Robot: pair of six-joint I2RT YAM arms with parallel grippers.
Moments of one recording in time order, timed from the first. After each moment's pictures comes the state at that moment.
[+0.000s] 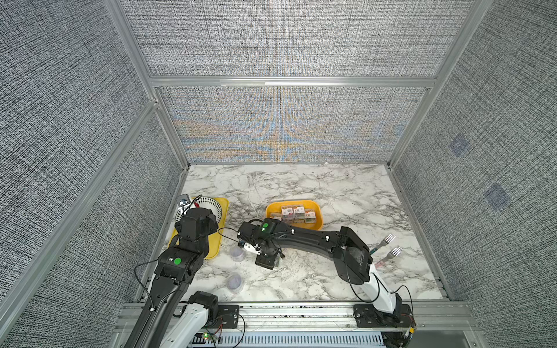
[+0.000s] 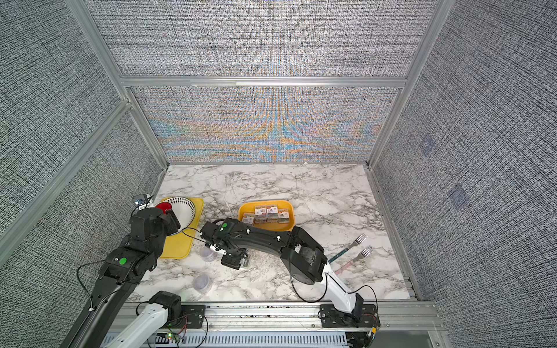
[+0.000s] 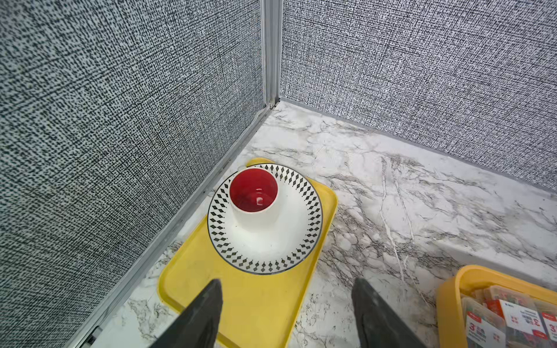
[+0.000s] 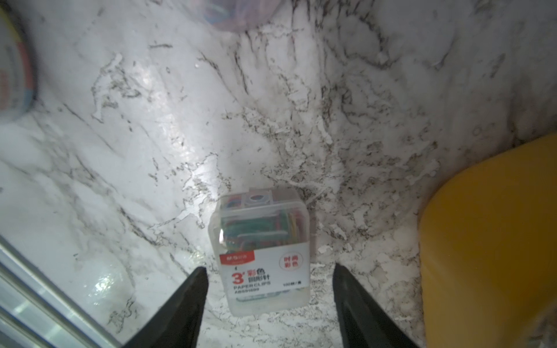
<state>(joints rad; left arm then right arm) -0.30 0.72 0.86 -0.70 -0.53 -0.42 1.16 2.24 1.91 -1.15 0.11 -0.14</state>
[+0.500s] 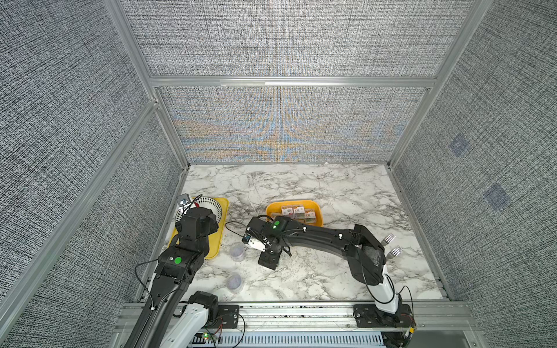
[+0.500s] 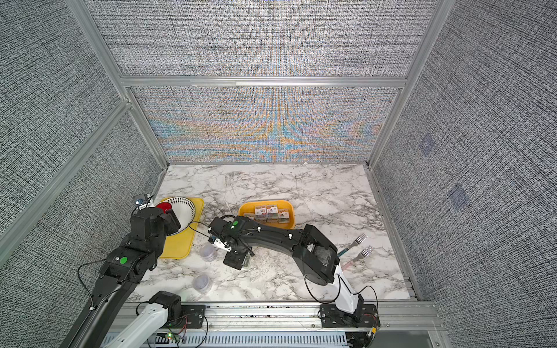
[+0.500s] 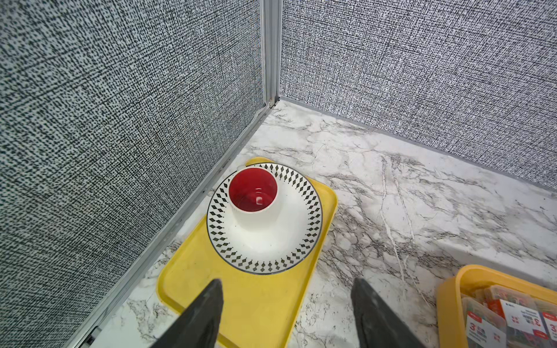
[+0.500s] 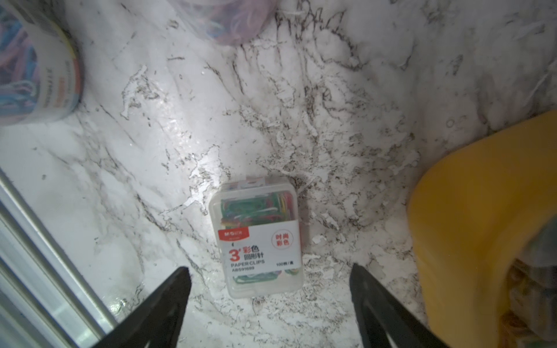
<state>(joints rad) -0.29 0.72 0.85 -0.70 -0.53 -0.41 1.12 2.09 1.72 -1.00 0.02 -0.15</state>
